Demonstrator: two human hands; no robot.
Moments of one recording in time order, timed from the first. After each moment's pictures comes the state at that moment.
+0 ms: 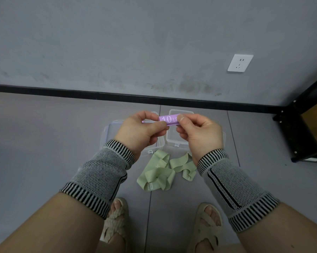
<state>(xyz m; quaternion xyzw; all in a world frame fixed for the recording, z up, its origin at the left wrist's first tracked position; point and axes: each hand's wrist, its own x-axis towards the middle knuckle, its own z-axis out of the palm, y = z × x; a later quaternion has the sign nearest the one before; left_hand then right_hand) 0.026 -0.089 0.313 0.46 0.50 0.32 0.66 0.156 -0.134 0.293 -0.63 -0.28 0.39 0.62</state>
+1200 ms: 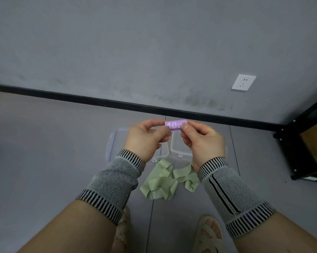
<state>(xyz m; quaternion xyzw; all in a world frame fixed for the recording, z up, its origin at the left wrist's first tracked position) 0.006 -0.094 0.321 0.46 0.51 0.39 0.61 0.133 -0.133 0.313 -0.61 -0.25 0.40 0.64</state>
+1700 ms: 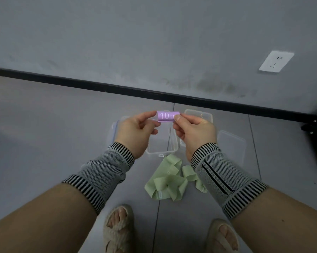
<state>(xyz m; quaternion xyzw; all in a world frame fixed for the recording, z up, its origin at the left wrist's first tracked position) -0.013 -0.025 0.252 0.57 0.54 0.36 0.50 0.123 -0.054 0.249 -0.62 -0.22 0.45 0.60</state>
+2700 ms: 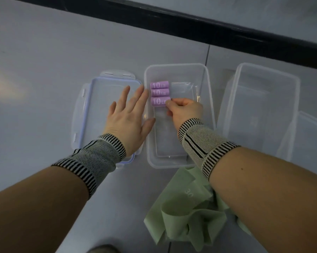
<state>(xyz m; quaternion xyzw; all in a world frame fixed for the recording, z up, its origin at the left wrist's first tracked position) -0.030 0.159 -0.080 0.81 0.56 -0.01 0.17 0.125 0.169 -0.099 -0.77 -0.24 0.47 0.36</state>
